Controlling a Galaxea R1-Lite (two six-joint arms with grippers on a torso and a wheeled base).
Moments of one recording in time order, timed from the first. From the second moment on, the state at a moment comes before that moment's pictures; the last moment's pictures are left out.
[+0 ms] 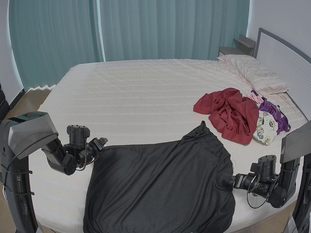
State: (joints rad) left arm -0.15 2.30 -0.85 -0.88 0.09 -0.76; right arm 0.25 2.23 -0.11 -1.47 -0.06 0.44
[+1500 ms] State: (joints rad) left arm -0.05 2.51 -1.09 -0.93 0.19 -0.80; right arm 0.30 2.36 -1.37 -0.53 -0.17 0.70
